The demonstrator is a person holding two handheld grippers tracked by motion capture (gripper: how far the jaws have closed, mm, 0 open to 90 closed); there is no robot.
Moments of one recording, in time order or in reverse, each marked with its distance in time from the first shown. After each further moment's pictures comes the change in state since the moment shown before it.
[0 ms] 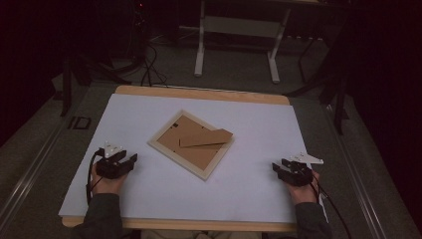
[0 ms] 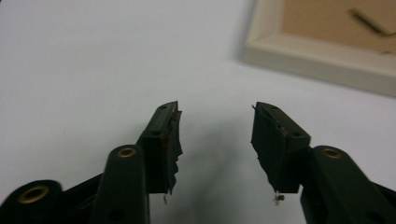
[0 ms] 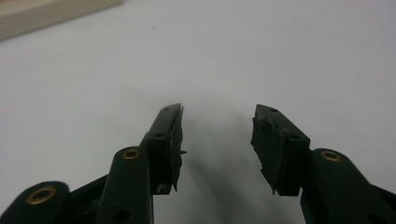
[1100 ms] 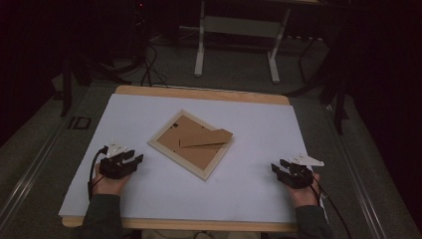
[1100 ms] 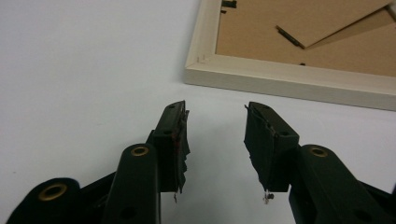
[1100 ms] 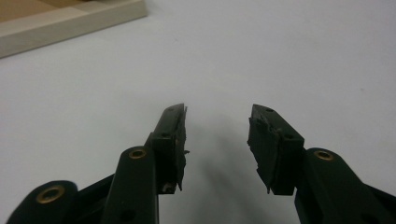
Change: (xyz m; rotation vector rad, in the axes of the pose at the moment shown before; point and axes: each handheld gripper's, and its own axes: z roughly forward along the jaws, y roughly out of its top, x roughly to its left) left arm -0.010 0.009 -0.007 0.007 -0.126 0.069; right arm 0.014 0.006 -0.013 -0.013 0.013 -0.031
